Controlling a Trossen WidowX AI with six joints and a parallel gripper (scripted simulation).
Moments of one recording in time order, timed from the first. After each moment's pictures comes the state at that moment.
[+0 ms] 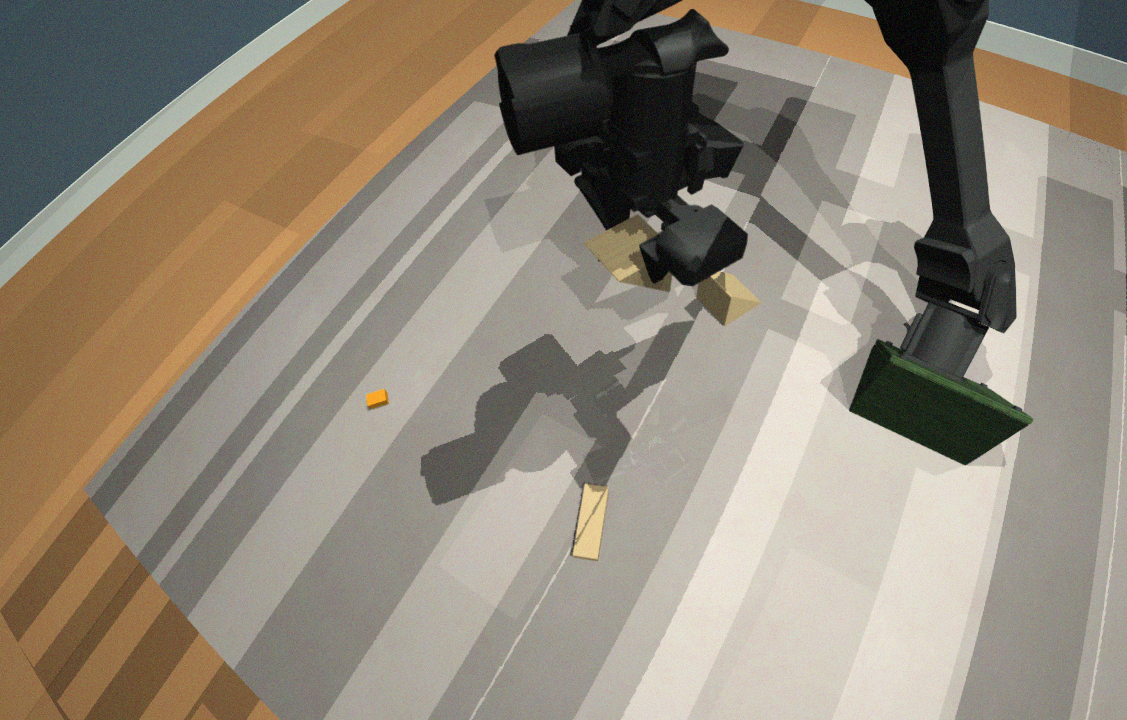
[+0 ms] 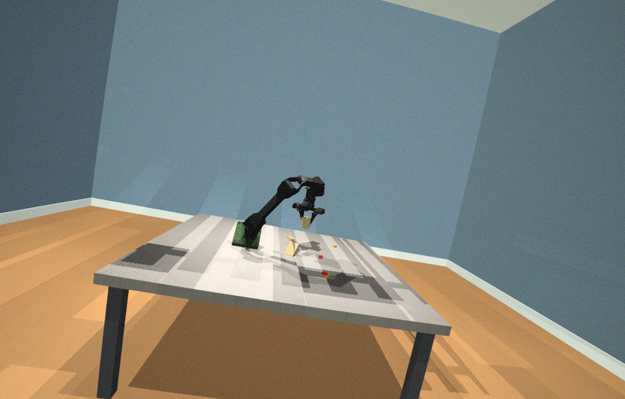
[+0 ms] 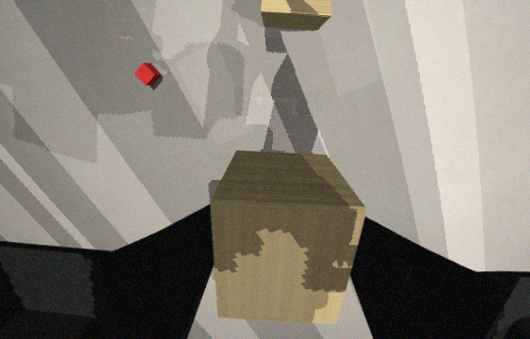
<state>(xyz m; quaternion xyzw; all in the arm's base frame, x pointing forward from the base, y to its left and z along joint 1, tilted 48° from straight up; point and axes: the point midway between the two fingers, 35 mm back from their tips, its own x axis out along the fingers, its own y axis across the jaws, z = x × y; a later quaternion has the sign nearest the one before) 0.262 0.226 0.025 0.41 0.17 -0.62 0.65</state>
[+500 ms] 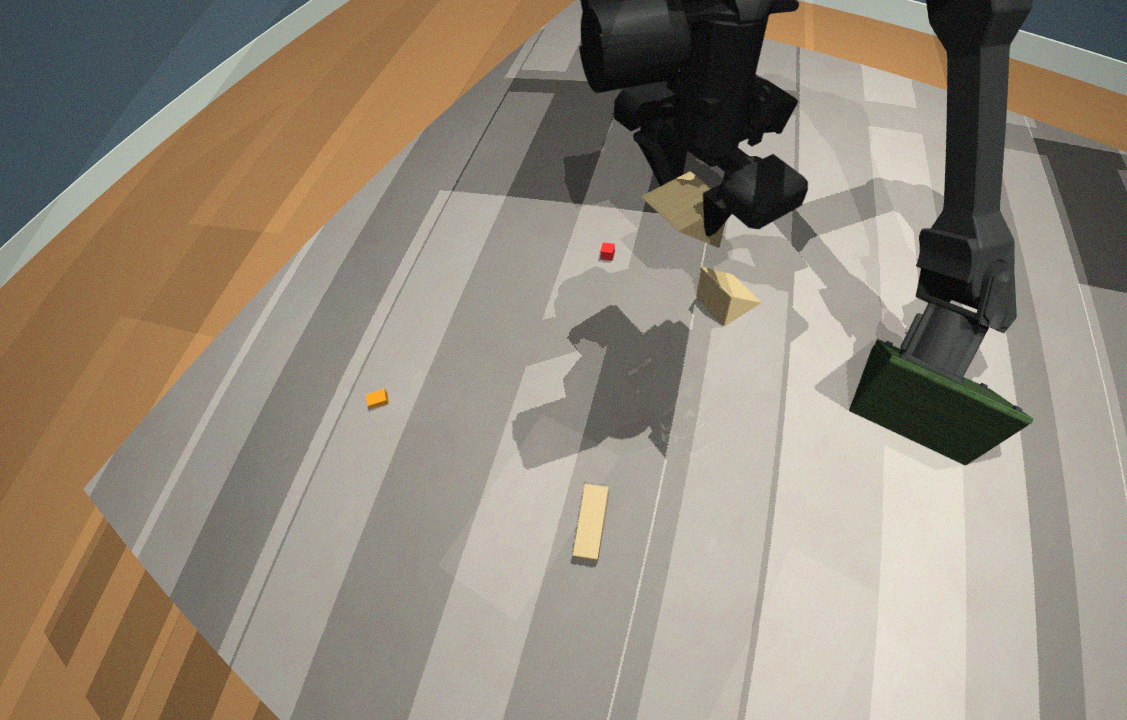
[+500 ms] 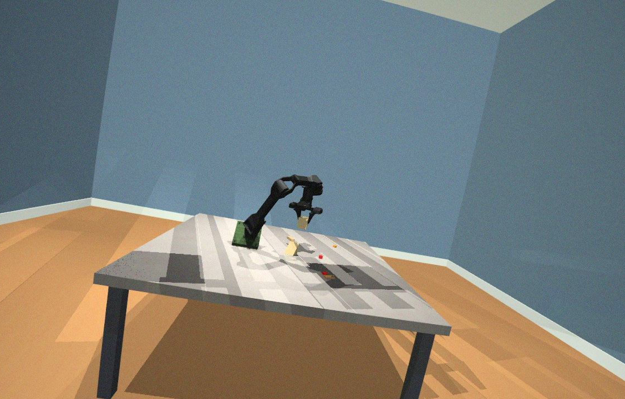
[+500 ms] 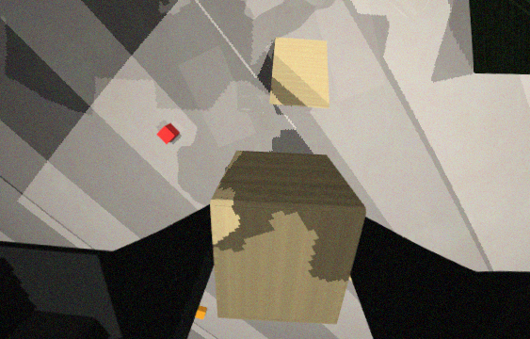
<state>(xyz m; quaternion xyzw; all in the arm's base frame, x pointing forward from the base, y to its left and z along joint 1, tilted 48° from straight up) 0.247 0.182 0.079 0.41 0.17 -0.61 0.66</state>
